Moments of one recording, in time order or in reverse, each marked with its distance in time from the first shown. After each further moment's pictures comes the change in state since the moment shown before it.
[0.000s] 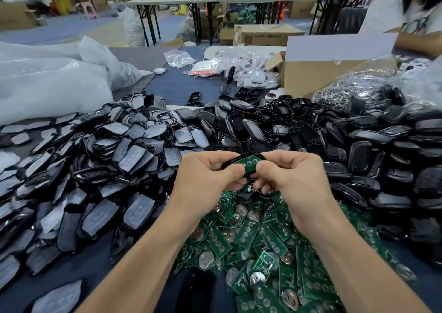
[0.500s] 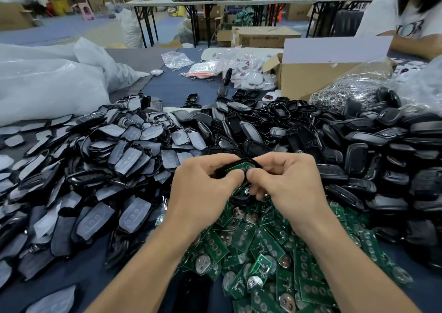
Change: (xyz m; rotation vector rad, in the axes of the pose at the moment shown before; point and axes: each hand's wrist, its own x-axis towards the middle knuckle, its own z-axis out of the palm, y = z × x) left_hand -0.005 -0.002 0.004 0.333 0.094 0.199; right_hand -0.003 -0.002 0.002 -0.227 -0.043 -0.106
